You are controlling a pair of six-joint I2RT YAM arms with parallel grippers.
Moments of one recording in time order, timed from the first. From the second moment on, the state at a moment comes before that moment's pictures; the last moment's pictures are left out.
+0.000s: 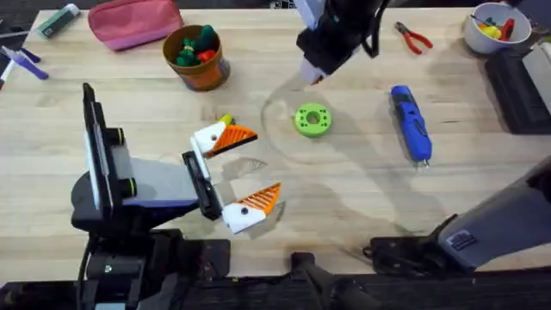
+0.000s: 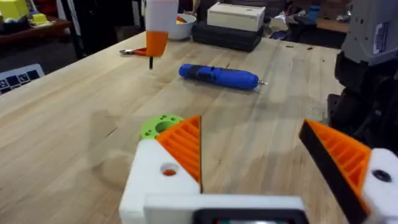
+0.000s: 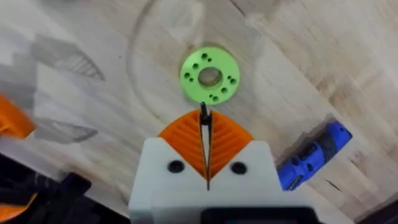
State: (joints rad) left arm 0.02 0.01 0.01 -0.12 1.16 0.07; right arm 0.61 1.83 1.89 -1.42 0.05 -0.13
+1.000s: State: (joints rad) left arm 0.02 0.01 0.01 -0.12 1.16 0.07; right arm 1.13 1.83 2.20 -1.64 0.05 -0.56
